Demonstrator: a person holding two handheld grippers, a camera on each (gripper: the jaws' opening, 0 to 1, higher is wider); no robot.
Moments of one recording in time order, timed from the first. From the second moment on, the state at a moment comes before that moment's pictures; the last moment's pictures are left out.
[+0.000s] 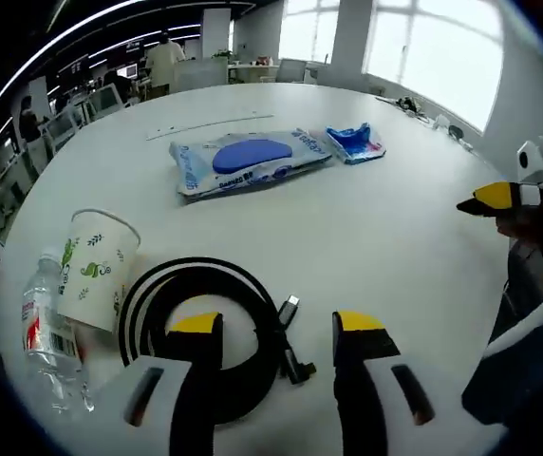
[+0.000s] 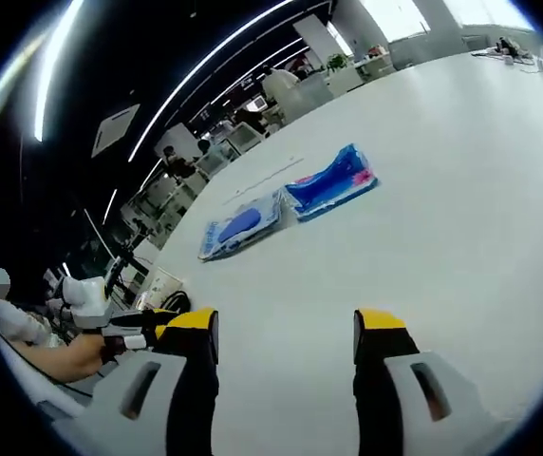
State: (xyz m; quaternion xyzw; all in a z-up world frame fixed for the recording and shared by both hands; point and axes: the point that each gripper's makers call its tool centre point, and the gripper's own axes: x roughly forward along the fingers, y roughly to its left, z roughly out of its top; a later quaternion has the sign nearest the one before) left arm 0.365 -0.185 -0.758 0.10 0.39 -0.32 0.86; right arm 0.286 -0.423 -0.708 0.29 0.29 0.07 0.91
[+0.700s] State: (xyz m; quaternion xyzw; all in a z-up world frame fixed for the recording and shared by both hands) left arm 0.360 -0.176 -0.759 0.12 0.40 -0.32 0.85; right arm 0.279 -0.414 -0.705 0.30 0.29 0.08 0.91
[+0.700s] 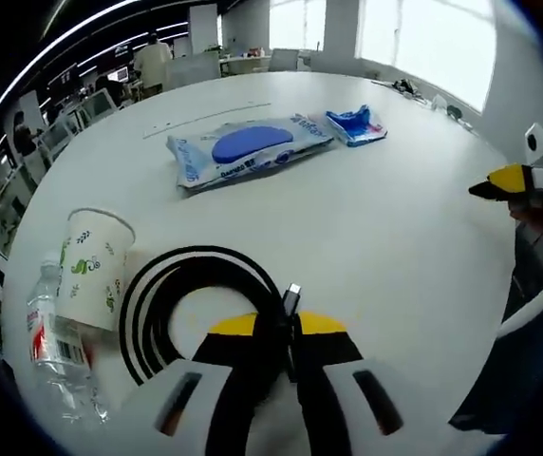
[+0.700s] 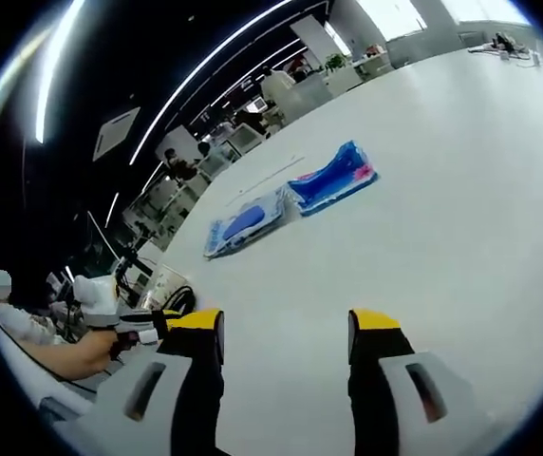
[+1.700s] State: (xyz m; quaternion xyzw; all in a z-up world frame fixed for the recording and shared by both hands) left arm 0.311 -0.289 -0.616 -0.24 0.33 -0.52 0.75; right arm 0.281 -0.397 -0.705 0.32 0.28 0.11 0.90
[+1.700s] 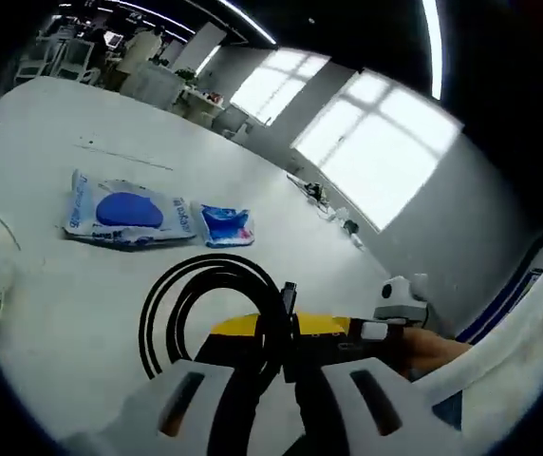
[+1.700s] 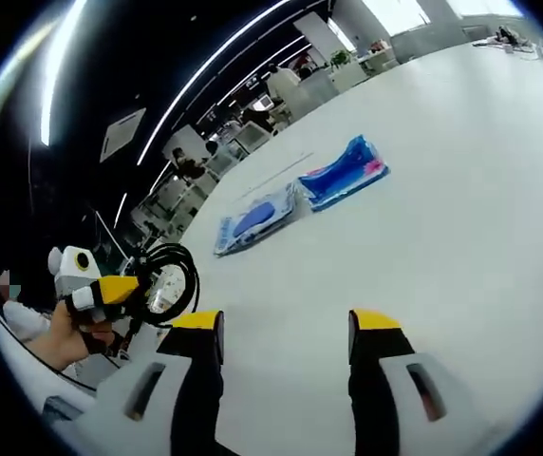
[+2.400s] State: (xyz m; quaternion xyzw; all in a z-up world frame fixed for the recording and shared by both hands) left arm 0.245 -0.318 -0.528 -0.42 0.29 -0.68 0.53; right arm 0.287 -0.342 -0.619 0.46 0.11 0.31 0.82
